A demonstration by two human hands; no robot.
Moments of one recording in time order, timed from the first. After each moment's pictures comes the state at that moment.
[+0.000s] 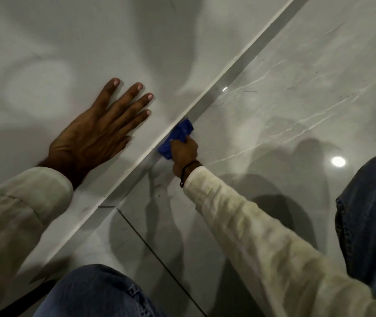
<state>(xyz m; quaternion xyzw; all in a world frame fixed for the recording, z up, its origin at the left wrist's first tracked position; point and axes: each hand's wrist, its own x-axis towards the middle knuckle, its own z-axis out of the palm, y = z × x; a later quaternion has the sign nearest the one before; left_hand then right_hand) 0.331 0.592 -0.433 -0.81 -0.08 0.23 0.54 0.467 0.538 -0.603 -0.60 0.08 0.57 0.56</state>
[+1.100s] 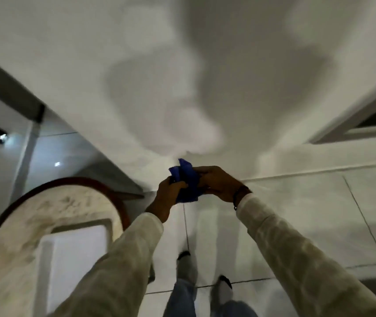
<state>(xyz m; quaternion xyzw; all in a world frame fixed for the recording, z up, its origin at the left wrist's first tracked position) 0.246 0.347 0.102 0.19 0.71 0.34 0.59 0.402 0.415 0.114 -0.51 -0.45 0.73 0.10</state>
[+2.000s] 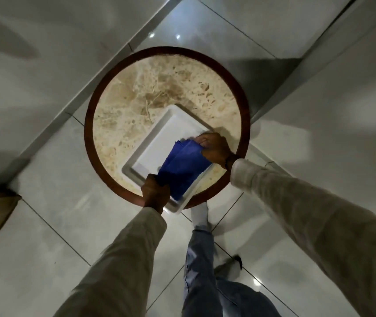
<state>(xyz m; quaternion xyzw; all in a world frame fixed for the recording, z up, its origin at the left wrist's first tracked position) 0.028 -0.004 -0.042 -0.19 0.85 0.34 0.36 0.021 0.217 -0.067 -0.28 -0.82 0.47 -0.19</state>
